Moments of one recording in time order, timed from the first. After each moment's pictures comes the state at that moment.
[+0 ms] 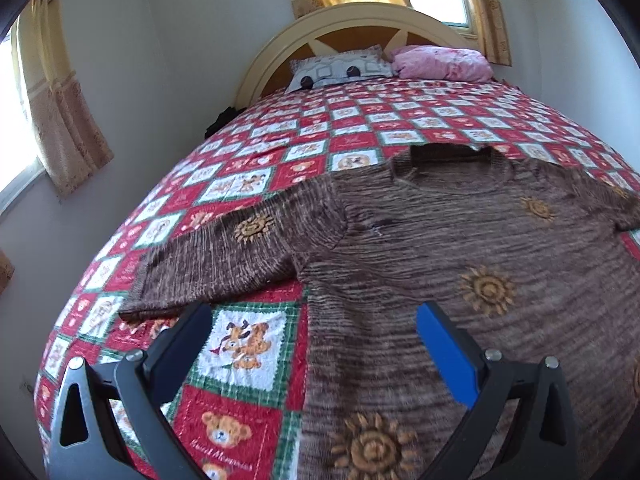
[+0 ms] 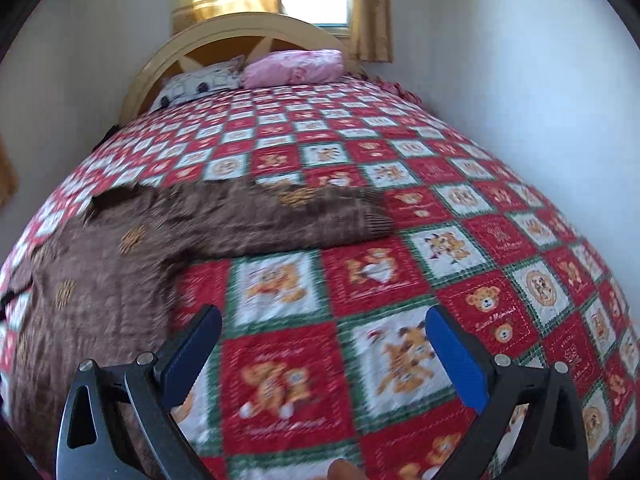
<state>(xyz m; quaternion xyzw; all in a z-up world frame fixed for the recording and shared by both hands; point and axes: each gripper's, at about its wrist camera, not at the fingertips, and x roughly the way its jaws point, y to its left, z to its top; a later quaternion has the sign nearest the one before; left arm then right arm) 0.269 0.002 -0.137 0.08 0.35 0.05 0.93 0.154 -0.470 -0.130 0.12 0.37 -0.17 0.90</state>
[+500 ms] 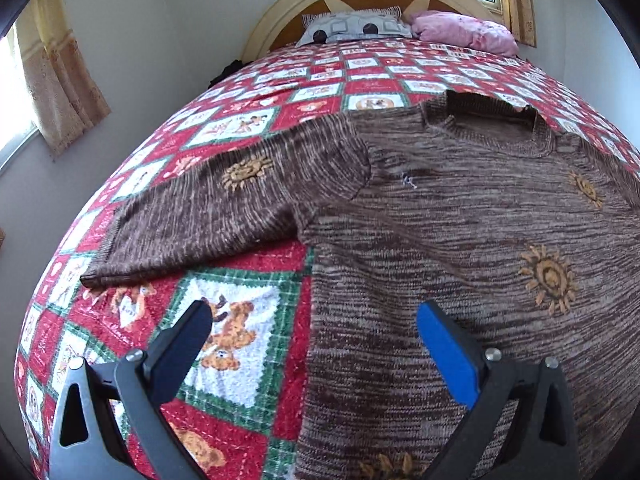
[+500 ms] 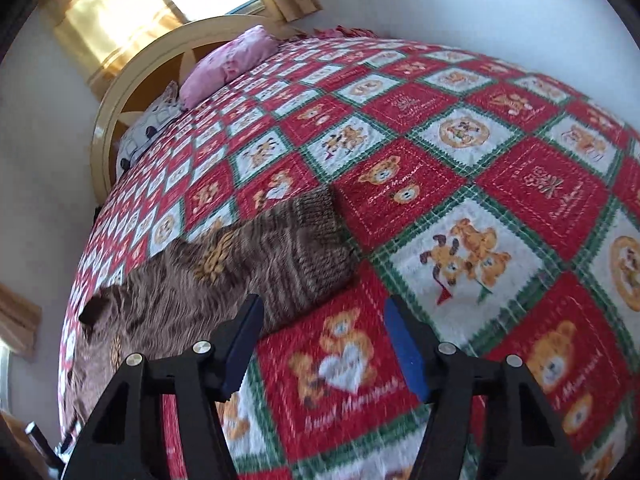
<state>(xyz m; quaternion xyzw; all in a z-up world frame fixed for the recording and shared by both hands) 0.301 0.014 -0.185 0.06 0.42 0.07 0.90 0.233 -0.577 -0.190 0.33 0.38 -0.17 0.85</state>
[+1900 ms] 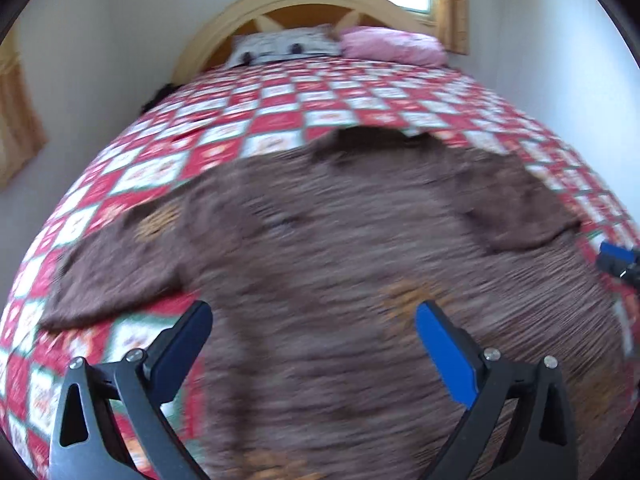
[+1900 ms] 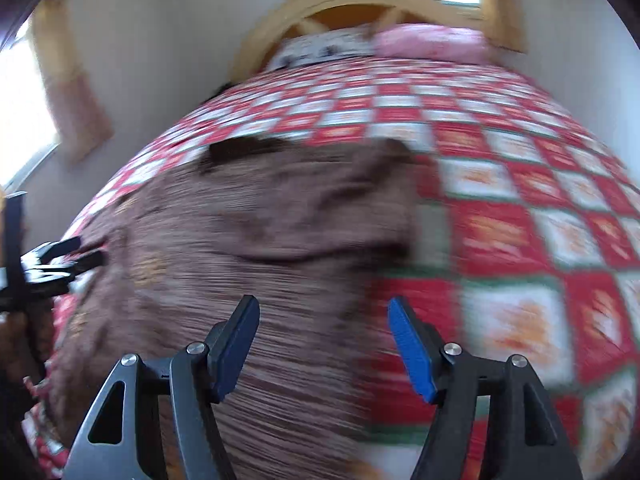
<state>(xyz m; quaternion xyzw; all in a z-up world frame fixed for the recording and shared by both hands) 0.302 -0.055 -0.141 0.04 0.40 -0.08 0.91 0.231 -0.379 -0.176 0.11 0.39 0.02 0.91</state>
